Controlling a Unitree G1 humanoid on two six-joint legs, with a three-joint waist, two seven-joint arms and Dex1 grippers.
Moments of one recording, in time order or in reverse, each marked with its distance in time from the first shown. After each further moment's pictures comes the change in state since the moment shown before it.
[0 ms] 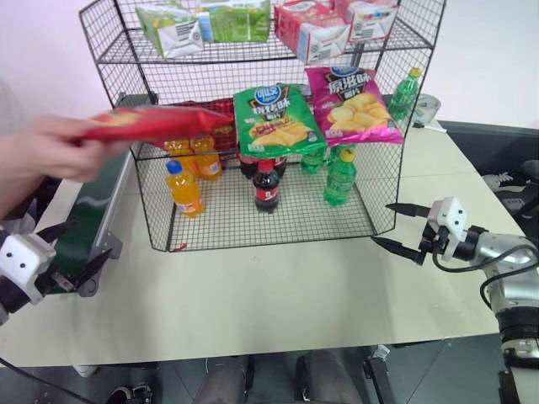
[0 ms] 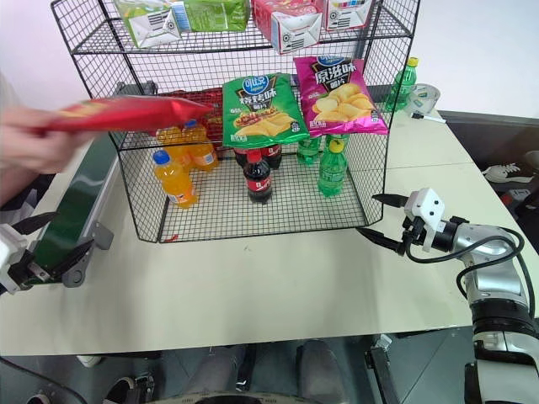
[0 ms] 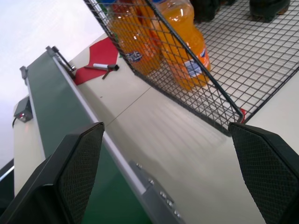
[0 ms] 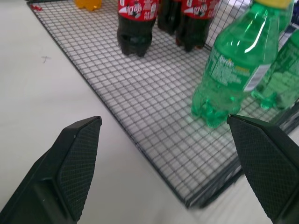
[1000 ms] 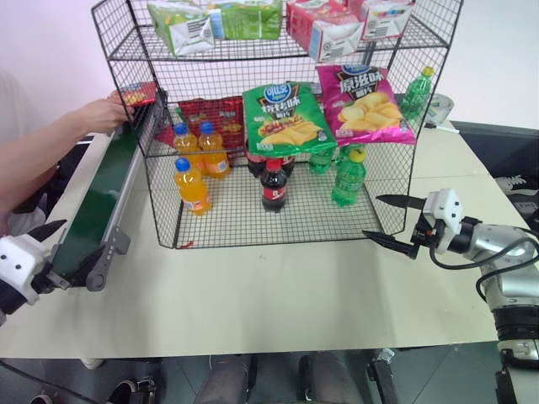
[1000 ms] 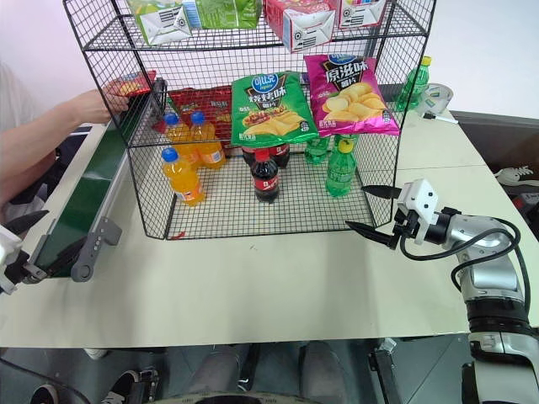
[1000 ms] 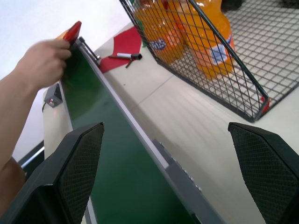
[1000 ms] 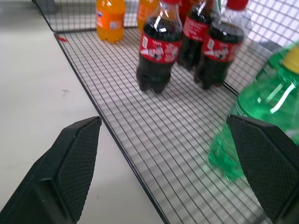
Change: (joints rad) left arm 0.020 -0.006 0.009 0.013 0.014 -0.044 0.080; right arm 0.011 0.025 0.003 -0.176 0.042 0.076 0.010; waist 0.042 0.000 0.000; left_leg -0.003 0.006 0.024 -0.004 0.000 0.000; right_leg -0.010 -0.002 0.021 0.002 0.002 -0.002
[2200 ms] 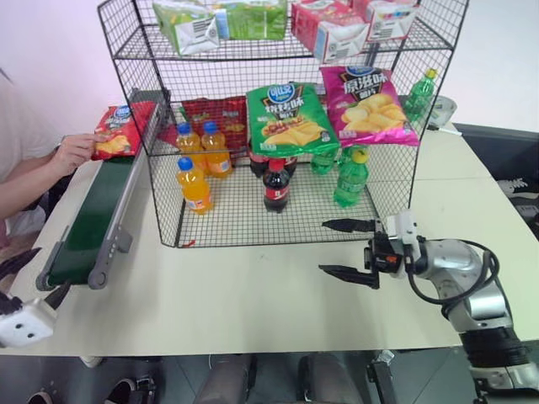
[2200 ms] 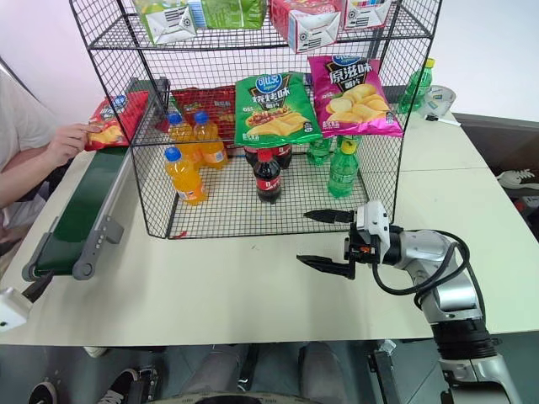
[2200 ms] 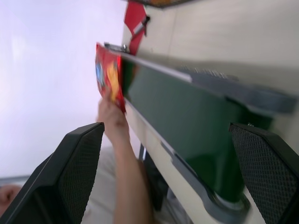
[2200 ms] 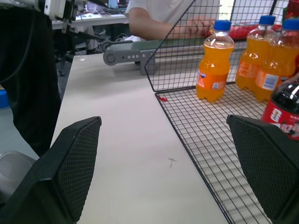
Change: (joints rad) left arm 0.244 0.075 0.109 0.216 0.719 -0.683 0.582; right arm 0.105 0.111 0.146 -0.337 0.153 0.187 0.050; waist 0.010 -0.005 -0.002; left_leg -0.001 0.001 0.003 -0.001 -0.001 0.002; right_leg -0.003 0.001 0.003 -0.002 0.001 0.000
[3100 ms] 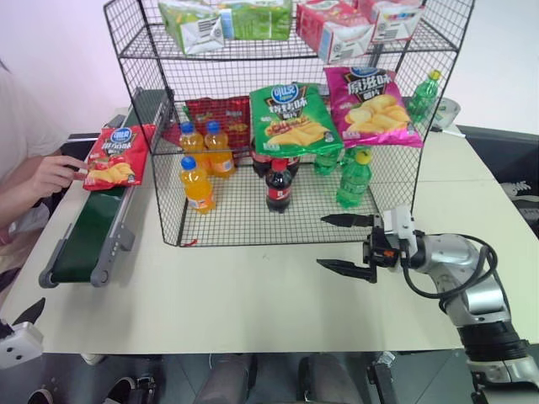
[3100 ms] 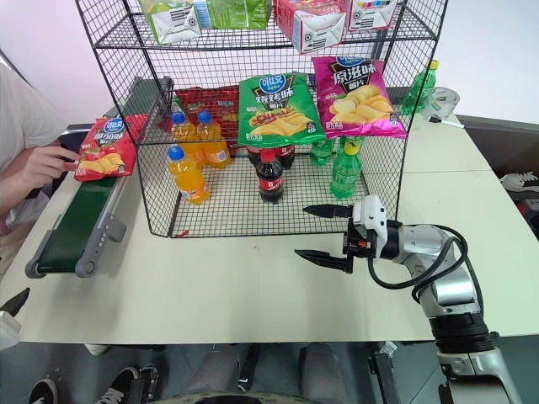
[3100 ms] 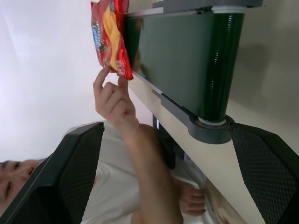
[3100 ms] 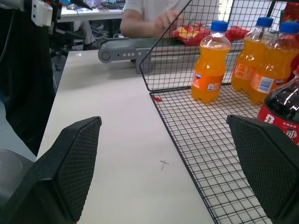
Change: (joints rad) left arm 0.077 0.157 -0.124 0.197 0.304 -0.017 0.500; right arm -0.026 0.000 0.006 0.009 -0.026 0.002 -0.019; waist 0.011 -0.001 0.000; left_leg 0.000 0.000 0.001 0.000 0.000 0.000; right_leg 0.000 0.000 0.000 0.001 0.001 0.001
